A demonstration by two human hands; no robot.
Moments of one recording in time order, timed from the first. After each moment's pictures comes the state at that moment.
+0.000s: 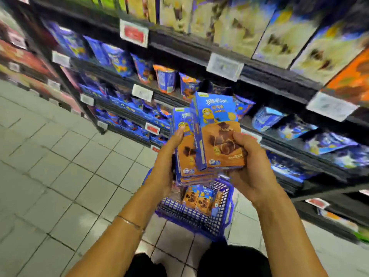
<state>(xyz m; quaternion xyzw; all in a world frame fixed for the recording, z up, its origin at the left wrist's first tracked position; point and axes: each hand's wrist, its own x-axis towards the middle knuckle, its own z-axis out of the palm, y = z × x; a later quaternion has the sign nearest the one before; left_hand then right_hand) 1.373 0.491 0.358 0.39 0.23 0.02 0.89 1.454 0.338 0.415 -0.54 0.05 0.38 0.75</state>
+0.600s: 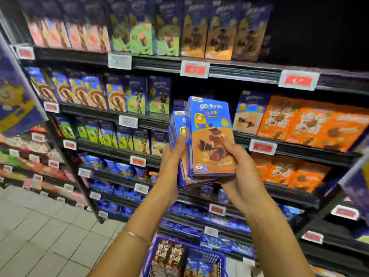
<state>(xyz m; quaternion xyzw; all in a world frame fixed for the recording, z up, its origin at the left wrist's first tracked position) 1.376 0.462 0.733 0.49 0.13 0.15 0.85 1.419 0.324 0.752 -0.51 -0.11 0.21 0.83</state>
